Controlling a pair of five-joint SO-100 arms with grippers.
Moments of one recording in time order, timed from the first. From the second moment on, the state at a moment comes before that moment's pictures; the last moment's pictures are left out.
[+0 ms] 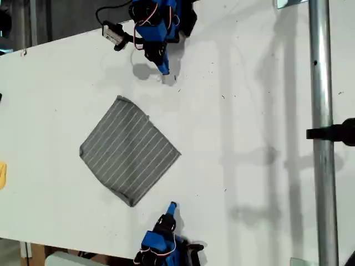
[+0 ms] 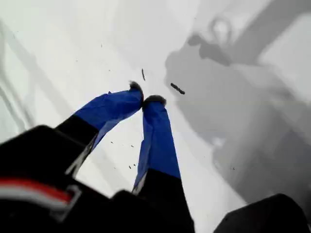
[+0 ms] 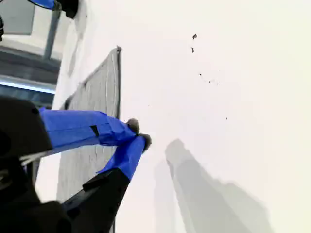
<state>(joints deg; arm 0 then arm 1) -6.8 199.2 178.9 74.2 -56.3 11.1 188.0 166.4 80.4 83.3</state>
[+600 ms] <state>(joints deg) -7.1 199.2 178.9 74.2 -95.0 14.2 188.0 166.4 80.4 83.1</state>
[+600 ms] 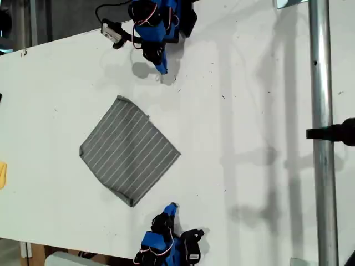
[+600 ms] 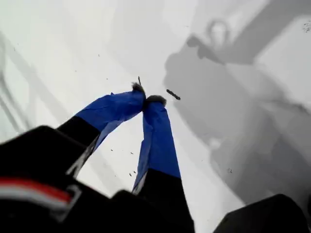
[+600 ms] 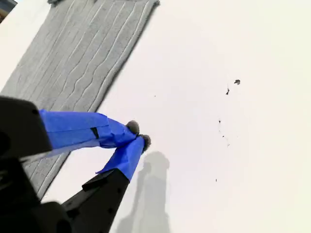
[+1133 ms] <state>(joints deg) -7.1 193.8 173.0 69.5 -102.0 13.0 188.4 162.5 83.2 83.1</state>
